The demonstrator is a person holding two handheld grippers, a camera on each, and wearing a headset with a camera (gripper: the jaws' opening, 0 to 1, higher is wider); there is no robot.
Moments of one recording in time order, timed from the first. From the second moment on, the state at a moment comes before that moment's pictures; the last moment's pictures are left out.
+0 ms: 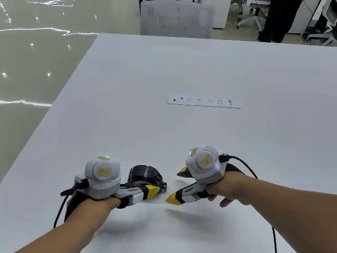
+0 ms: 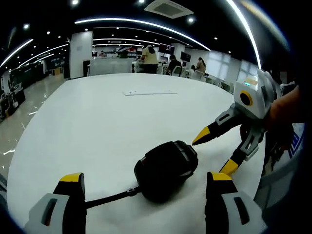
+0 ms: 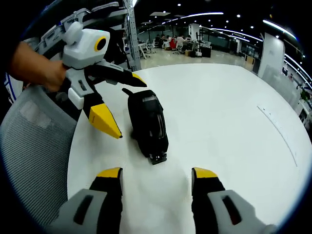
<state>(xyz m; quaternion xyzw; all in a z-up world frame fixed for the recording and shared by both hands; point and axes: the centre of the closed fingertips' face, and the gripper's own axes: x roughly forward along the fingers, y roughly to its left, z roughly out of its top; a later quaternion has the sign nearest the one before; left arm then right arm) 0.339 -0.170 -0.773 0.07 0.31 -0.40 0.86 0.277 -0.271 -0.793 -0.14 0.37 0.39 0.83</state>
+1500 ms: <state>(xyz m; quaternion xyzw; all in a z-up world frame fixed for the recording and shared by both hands) 0.295 -0.089 -0.721 0.07 0.26 -0.48 0.84 0.136 -0.426 -0.743 -0.06 0.31 0.21 0.92</state>
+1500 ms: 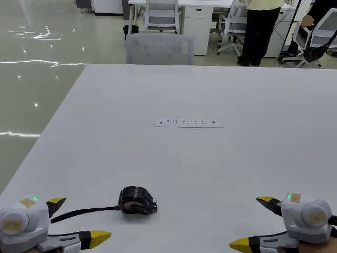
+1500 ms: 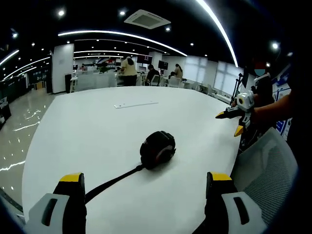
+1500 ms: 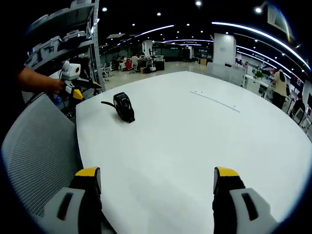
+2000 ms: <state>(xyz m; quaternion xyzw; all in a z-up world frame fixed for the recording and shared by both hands) 0.293 -0.081 -0.721 0.08 0.25 -0.47 0.84 0.113 -0.437 -0.739 -0.08 0.31 0.19 0.93</state>
